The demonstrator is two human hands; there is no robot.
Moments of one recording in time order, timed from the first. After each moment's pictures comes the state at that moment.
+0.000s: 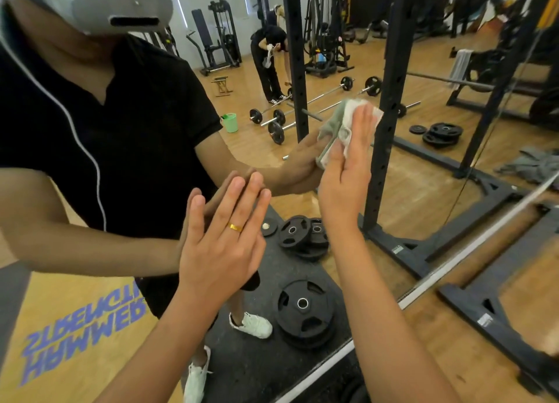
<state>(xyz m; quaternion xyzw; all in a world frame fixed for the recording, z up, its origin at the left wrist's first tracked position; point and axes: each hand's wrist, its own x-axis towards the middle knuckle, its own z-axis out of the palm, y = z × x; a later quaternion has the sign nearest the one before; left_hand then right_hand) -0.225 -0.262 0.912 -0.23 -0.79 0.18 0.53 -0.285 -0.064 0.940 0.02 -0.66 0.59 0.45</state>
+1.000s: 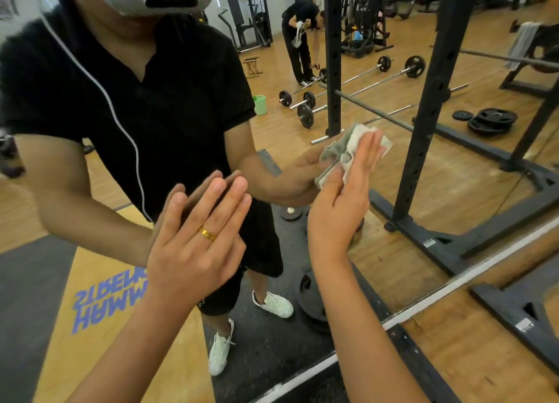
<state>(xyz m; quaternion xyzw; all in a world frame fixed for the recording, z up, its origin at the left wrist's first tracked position) -0.193 -0.343 0.914 -0.26 -0.79 0.20 0.52 -0.256 -0.141 0.899 -0.03 -0.65 0.60 0.47</state>
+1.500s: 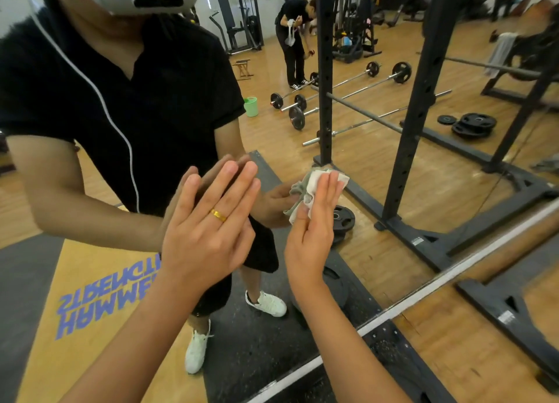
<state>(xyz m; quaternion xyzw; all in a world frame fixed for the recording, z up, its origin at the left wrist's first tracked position) -0.187 -0.333 0.924 -0.28 -0.81 0.12 0.49 -0.219 -0.185 0.839 0.01 -0.69 0.61 0.40</state>
